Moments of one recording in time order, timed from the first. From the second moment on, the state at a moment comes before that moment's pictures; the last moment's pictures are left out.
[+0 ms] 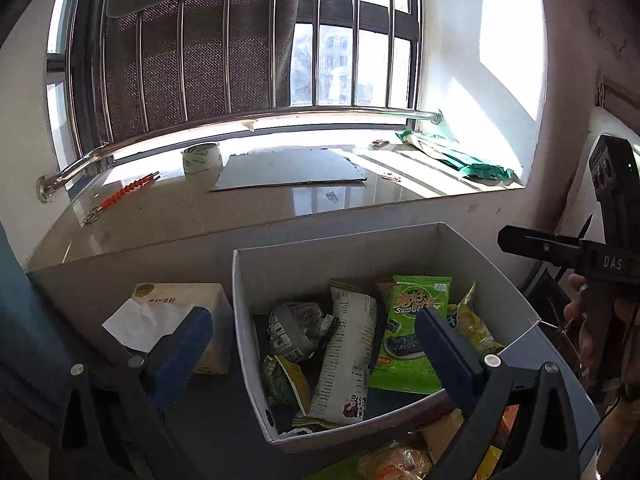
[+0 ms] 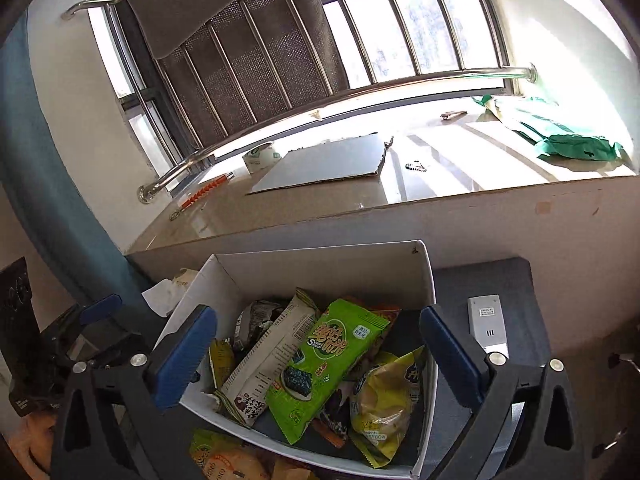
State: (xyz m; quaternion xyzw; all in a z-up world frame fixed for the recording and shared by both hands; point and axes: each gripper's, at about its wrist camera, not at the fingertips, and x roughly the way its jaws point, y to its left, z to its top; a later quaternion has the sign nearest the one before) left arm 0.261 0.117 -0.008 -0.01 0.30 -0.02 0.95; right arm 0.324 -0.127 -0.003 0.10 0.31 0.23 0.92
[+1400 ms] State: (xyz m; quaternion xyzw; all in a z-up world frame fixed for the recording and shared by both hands) left arm 0.040 0.048 -0.086 -0.12 0.29 -0.05 0.95; right arm 0.138 -0.191 -0.149 0.09 0.43 0.21 0.87
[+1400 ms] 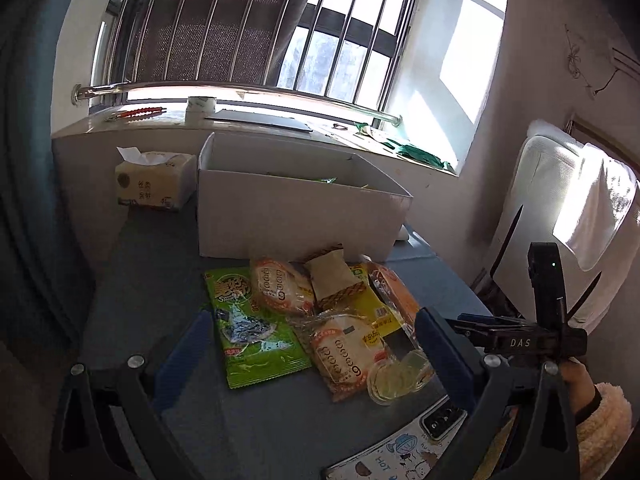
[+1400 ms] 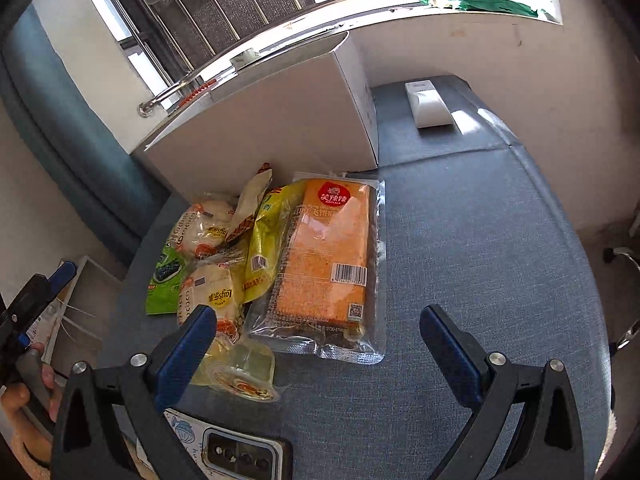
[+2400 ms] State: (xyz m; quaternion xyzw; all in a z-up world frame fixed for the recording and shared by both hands) left arm 0.069 0.080 -0.120 -0.13 0.35 -0.02 0.93; right arm 0.145 -0.223 -0.142 0.13 0.42 0.24 0.87
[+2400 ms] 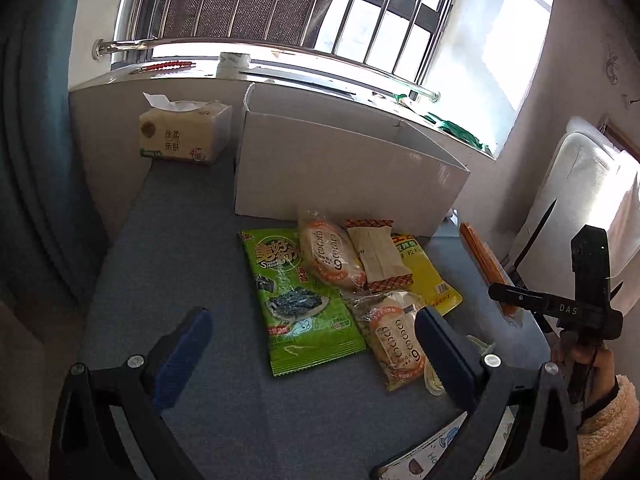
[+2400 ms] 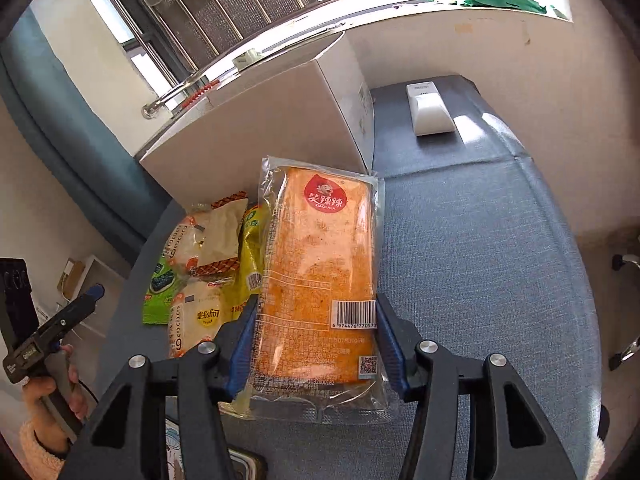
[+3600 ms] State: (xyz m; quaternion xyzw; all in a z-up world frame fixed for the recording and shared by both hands) left arm 0.131 0.072 -0.045 -0.03 0.28 -0.07 0.96; right arm 0.122 -0.222 -0.109 0.16 0.37 0.25 0.88
